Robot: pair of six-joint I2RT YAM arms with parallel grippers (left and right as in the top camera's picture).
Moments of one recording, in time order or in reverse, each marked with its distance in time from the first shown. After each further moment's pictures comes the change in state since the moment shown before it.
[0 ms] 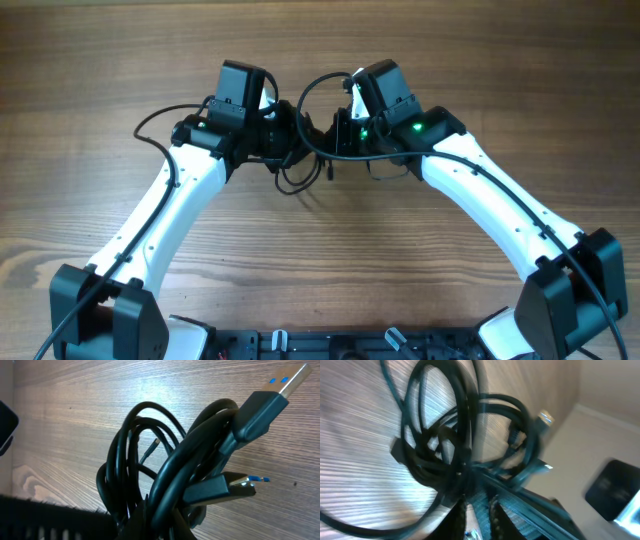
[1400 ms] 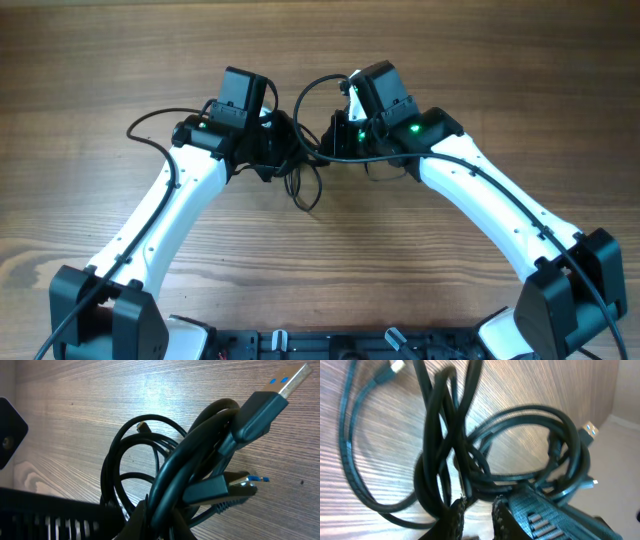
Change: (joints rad) left arm -0.003 -0.003 0.000 -0.128 -0.134 0.072; right arm 0.009 0.000 0.000 -0.001 -0.004 0.000
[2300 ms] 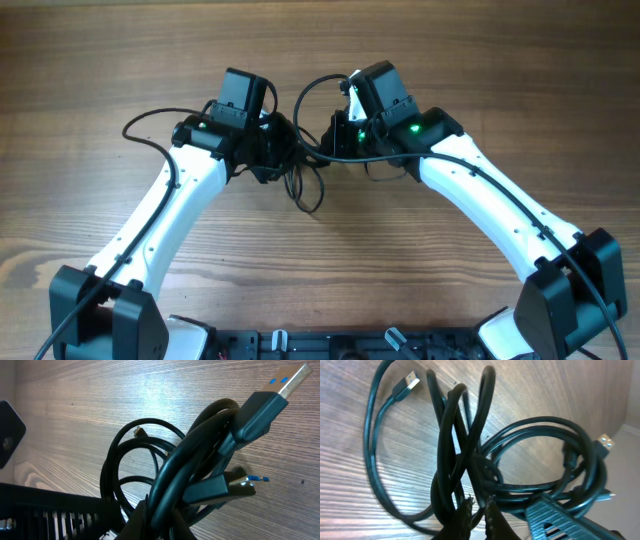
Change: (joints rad) left arm 0.000 0.000 0.000 -0.032 -0.049 0.015; right arm 0.000 0.000 0.000 0.000 0.000 0.003
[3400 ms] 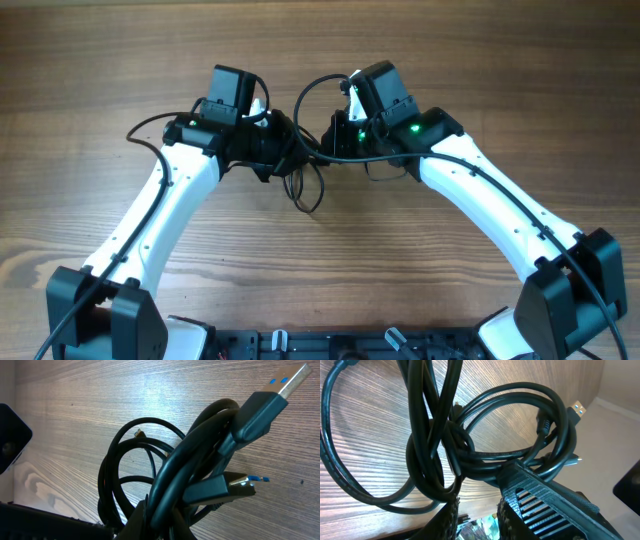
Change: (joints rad) left arm 0.038 0.000 0.000 0.020 0.210 -0.009; right arm 0.000 0.000 0.000 0.000 0.000 0.000
